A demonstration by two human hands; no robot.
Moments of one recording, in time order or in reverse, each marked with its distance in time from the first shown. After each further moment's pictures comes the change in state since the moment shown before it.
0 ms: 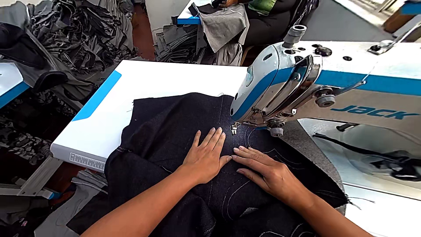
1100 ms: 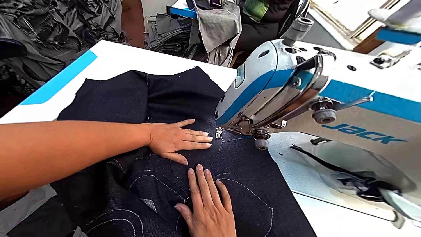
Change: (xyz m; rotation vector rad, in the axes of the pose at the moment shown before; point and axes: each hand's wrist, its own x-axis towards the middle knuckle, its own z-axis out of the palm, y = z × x) left_hand 0.067 -0.109 -0.016 -0.020 -0.033 0.957; right_hand 0.009 -0.126 0.050 -0.515 -0.072 0.360
